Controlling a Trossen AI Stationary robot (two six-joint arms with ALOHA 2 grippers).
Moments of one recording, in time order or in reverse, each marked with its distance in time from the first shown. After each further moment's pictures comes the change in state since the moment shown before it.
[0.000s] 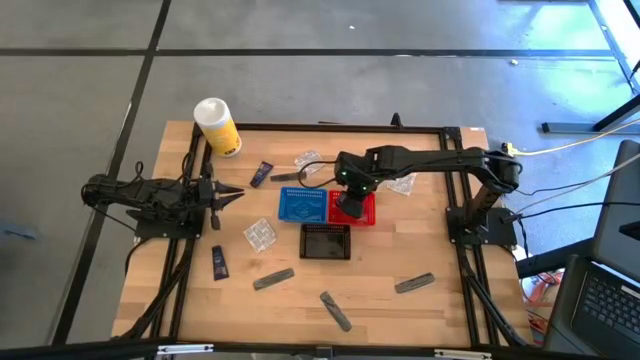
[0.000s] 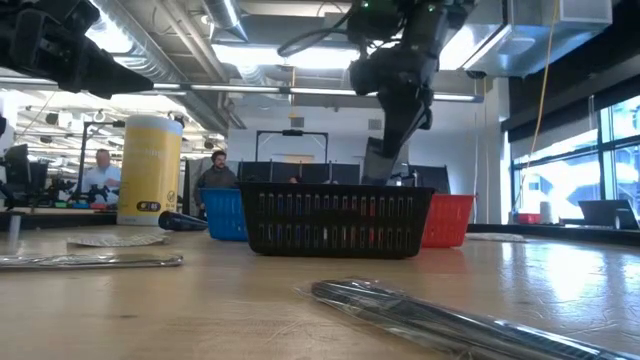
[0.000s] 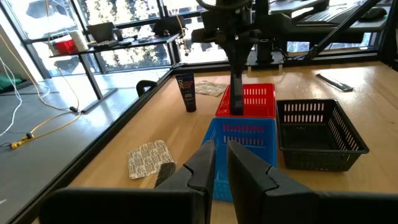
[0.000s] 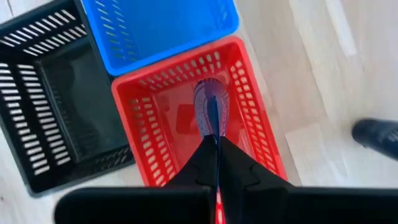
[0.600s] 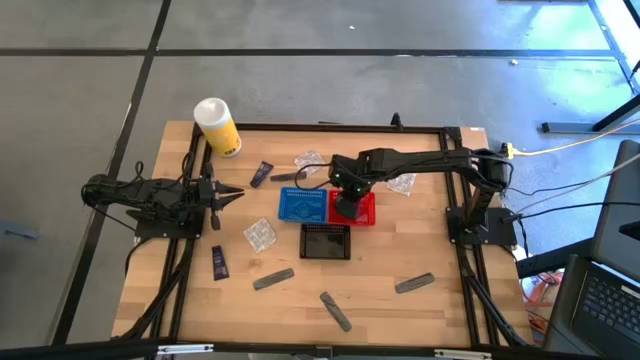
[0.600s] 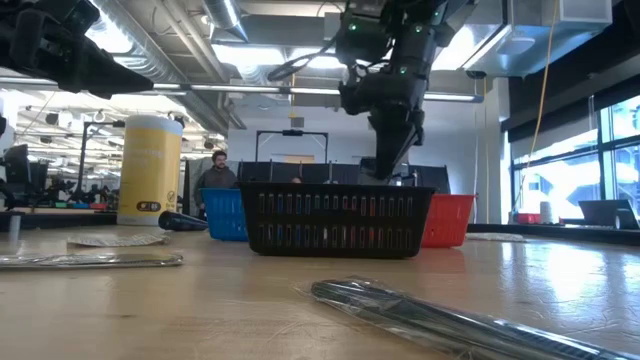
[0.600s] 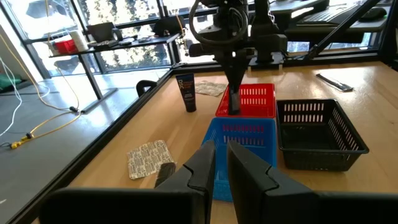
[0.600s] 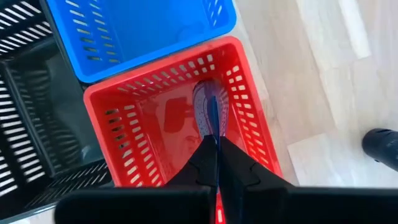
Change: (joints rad) left arm 0.000 0.000 0.000 0.000 0.000 0.000; right arm -0.009 0.078 0.002 0.035 0.008 -0.015
